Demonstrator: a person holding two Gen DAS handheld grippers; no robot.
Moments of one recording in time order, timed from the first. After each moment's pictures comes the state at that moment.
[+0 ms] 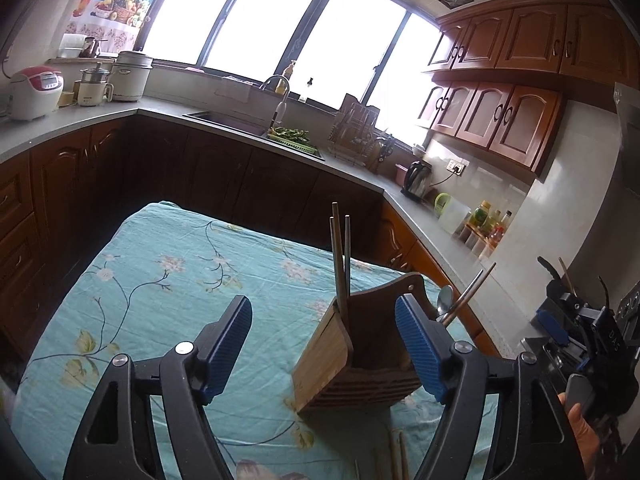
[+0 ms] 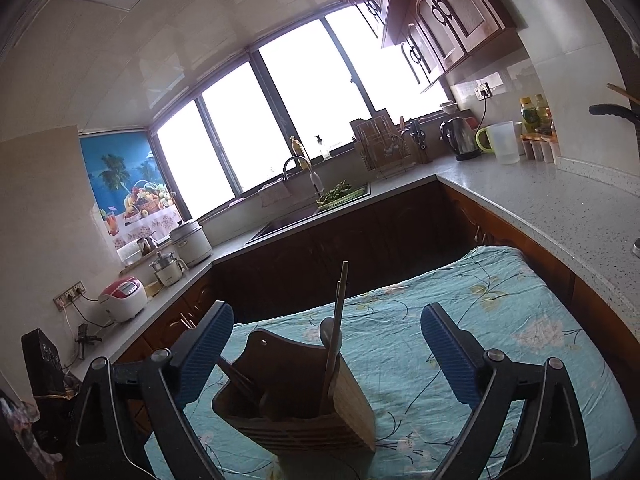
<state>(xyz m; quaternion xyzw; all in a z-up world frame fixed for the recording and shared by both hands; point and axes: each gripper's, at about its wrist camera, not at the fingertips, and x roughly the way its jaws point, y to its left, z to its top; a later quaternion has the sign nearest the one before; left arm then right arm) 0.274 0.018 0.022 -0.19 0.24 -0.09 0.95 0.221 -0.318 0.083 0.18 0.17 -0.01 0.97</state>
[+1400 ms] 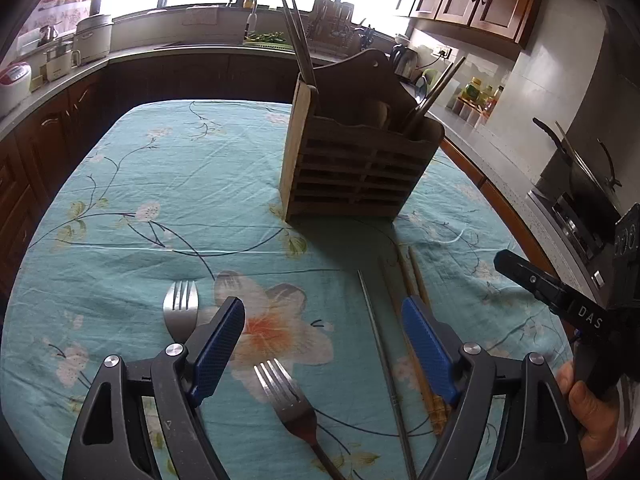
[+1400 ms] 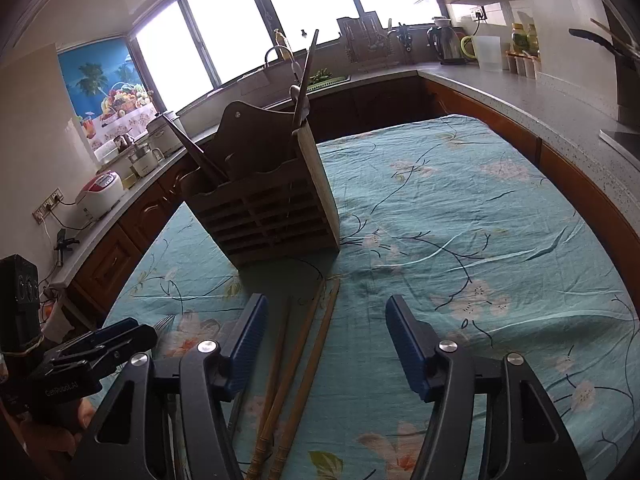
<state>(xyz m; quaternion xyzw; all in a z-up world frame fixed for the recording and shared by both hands) 0.197 -0.039 -0.002 -0.09 0.40 -0.13 0.90 0.146 -0.284 -0.024 0.15 0.36 -0.01 0.92</state>
